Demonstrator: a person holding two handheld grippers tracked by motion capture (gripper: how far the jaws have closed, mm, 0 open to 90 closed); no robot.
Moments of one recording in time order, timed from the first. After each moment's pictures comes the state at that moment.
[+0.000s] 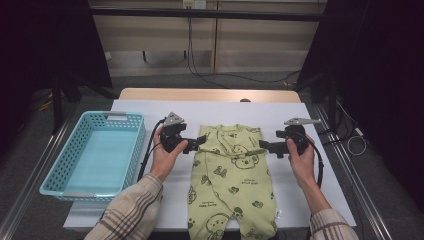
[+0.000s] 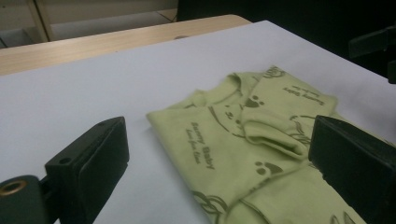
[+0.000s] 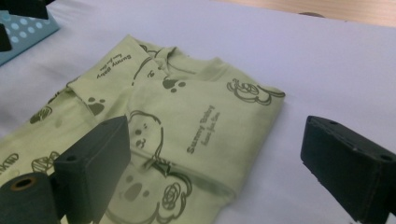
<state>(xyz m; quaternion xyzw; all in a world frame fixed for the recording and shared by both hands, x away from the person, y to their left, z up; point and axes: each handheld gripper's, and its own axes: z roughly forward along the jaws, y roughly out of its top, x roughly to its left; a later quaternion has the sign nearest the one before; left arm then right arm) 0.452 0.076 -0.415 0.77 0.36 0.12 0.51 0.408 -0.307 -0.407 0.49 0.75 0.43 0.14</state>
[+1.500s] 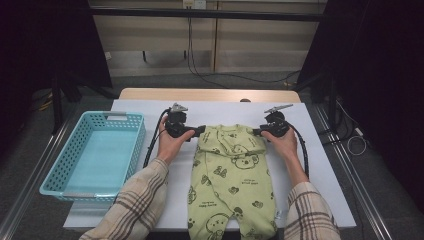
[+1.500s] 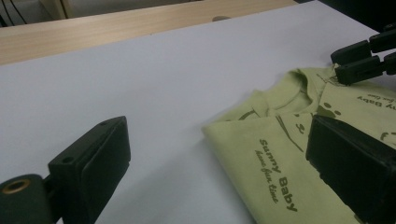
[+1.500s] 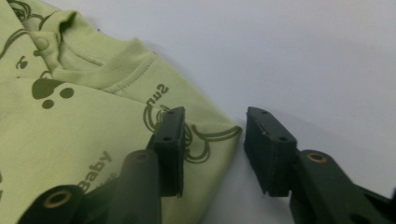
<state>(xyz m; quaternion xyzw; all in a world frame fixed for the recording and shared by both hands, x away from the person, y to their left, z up) 0.508 0.069 -0.437 0.79 0.39 0.12 0.46 0.497 -0.294 -0.452 0.51 0.79 0.32 0.13</state>
